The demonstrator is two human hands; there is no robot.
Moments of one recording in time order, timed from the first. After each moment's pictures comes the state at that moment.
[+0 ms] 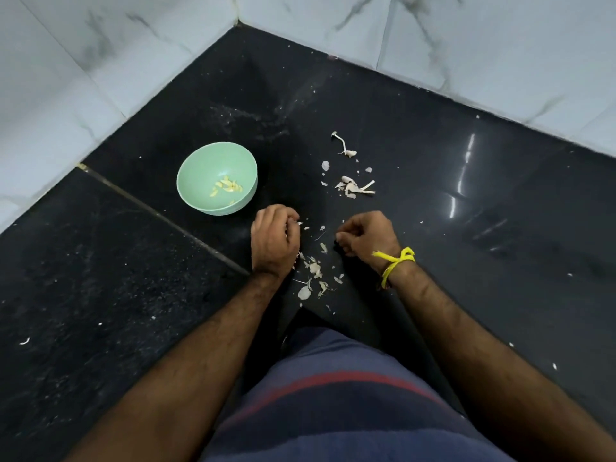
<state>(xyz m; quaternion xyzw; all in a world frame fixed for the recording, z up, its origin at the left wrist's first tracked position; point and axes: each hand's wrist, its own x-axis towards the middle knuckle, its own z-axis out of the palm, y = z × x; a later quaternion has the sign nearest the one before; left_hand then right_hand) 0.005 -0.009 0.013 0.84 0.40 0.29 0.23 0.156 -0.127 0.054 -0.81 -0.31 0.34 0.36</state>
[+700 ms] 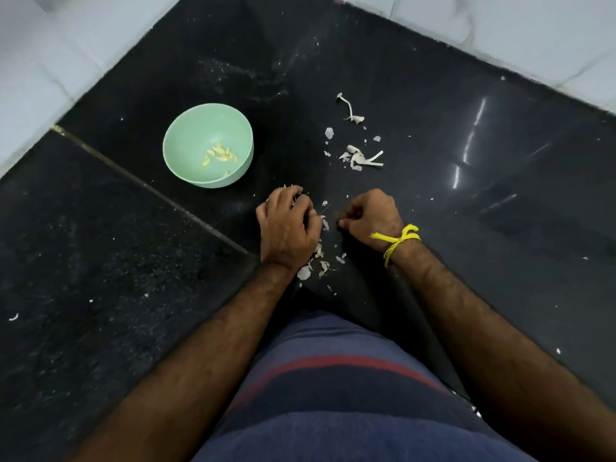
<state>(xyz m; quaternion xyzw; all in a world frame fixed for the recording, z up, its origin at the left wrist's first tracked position) 0.010 -0.033 0.003 0.88 0.39 0.21 0.18 0.156 -0.118 0.060 -0.86 -0.34 0.32 0.22</state>
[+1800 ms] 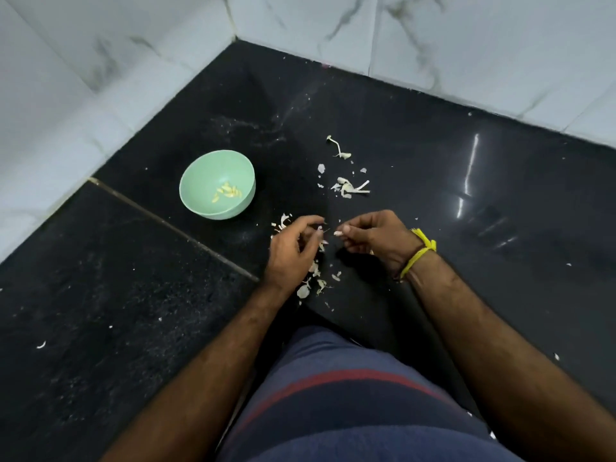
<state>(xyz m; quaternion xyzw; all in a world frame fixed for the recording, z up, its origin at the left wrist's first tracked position) 0.007 -0.047 0.044 0.81 0.34 0.26 0.41 0.165 -0.147 0.074 -0.66 -0.17 0.50 0.53</state>
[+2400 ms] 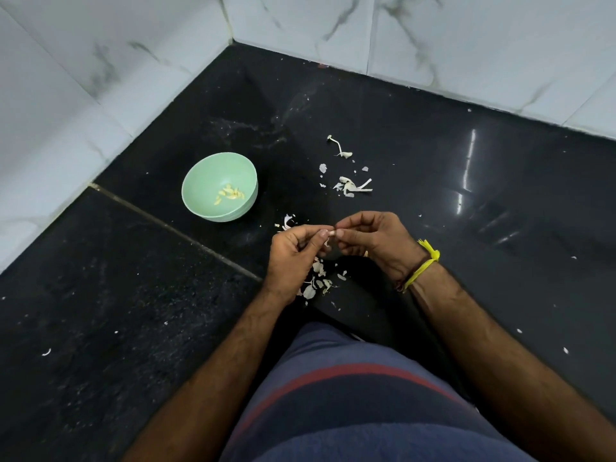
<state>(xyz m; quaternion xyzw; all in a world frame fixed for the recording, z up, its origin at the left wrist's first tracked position) -0.001 -0.058 0.062 0.64 0.33 0.25 0.65 0.147 -0.154 0.080 -0.57 -0.18 0.51 0.62</state>
